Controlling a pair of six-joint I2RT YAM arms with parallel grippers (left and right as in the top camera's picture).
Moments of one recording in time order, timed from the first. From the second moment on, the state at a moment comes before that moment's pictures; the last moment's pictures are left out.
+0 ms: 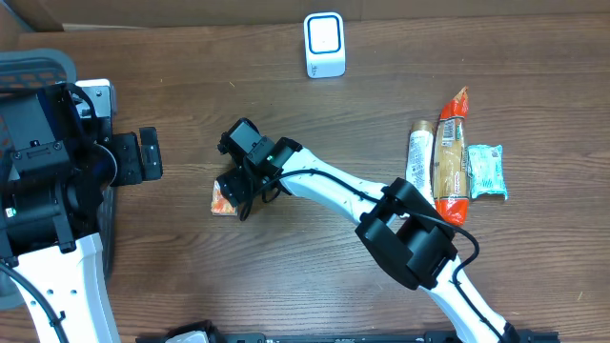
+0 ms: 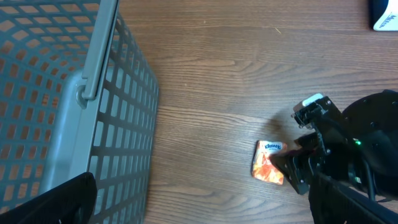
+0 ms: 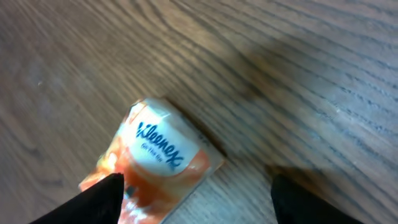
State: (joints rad) left arm 0.24 1.25 1.66 -1.29 -0.06 0.13; right arm 0.89 2.37 1.88 -0.59 -0.23 0.36
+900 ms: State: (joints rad) left arm 0.24 1.25 1.66 -1.29 -0.06 0.13; right arm 0.94 2.39 1.89 -0.61 -0.19 0.40
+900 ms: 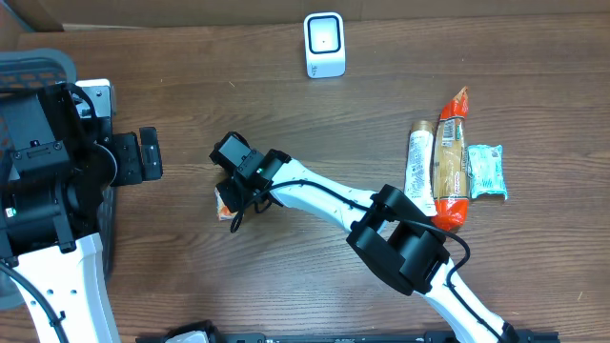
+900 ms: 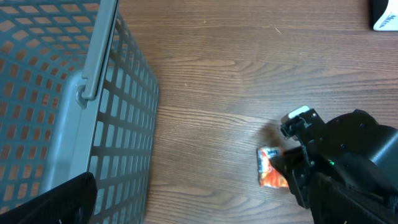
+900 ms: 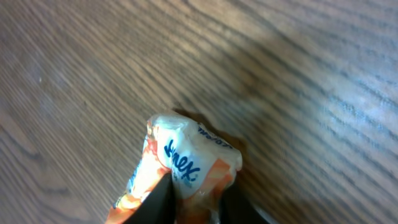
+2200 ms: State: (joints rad) left arm 0.24 1.25 1.66 -1.29 -0.06 0.13; right arm 0.26 2.39 2.14 -1.37 -0.48 -0.08
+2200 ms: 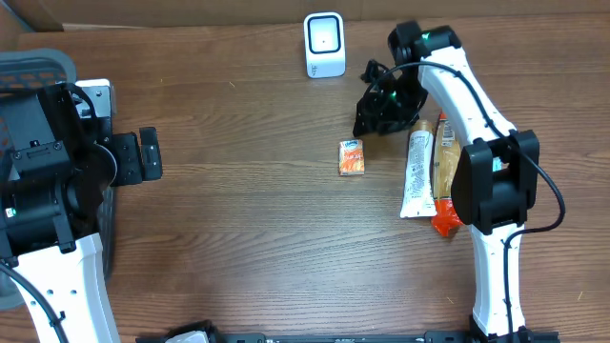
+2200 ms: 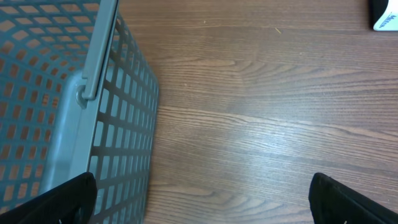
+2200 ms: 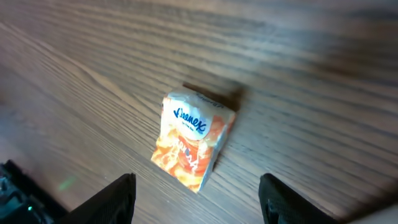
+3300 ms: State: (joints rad) left arm 0.24 1.25 1.66 -1.29 -0.06 0.13; right arm 0.23 2.37 2.04 -1.58 -0.89 -0.17
